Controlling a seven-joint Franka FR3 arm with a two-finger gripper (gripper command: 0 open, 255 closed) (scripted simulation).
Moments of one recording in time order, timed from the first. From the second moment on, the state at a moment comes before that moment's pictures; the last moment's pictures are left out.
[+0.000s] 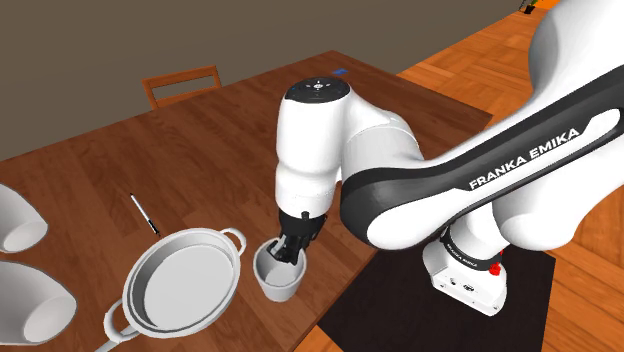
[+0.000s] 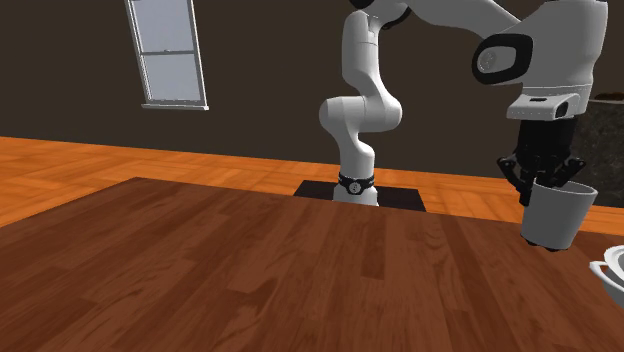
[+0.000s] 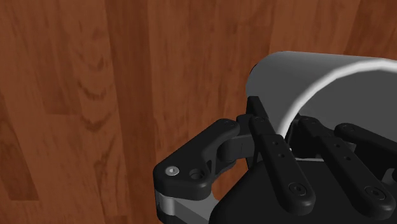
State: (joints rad) arm 0.29 -0.29 0.59 -2.52 0.31 2.32 0.69
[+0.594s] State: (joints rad) arm 0.29 -0.29 0.59 -2.52 0.31 2.32 0.69
